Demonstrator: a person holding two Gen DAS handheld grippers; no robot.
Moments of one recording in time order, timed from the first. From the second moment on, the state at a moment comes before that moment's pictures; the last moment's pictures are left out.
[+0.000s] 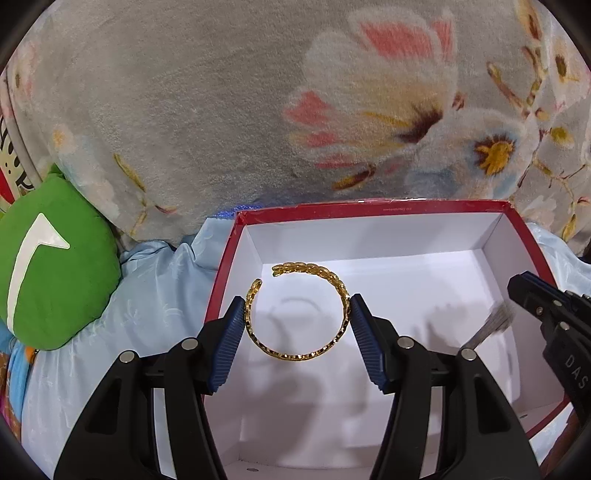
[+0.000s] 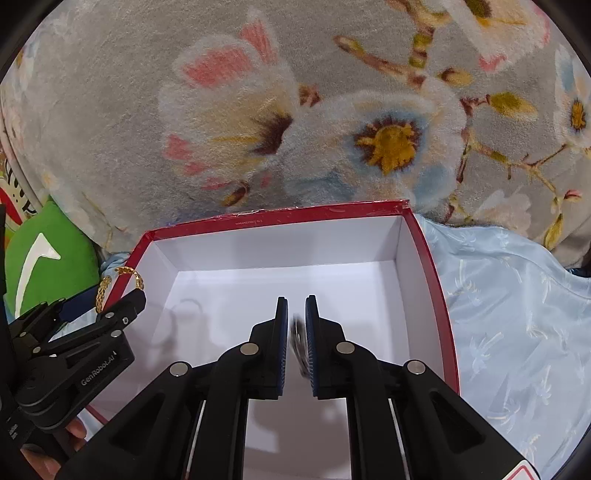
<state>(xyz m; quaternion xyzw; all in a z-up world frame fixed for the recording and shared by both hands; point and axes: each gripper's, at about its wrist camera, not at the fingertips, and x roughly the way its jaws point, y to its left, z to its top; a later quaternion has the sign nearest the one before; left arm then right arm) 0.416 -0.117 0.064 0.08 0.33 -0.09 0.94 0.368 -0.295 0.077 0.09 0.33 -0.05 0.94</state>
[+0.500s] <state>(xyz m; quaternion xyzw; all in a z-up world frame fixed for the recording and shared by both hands) 0.406 -0.119 0.057 0.10 0.31 -0.08 0.94 0.357 -0.298 0.072 0.09 0.33 -0.06 0.94</state>
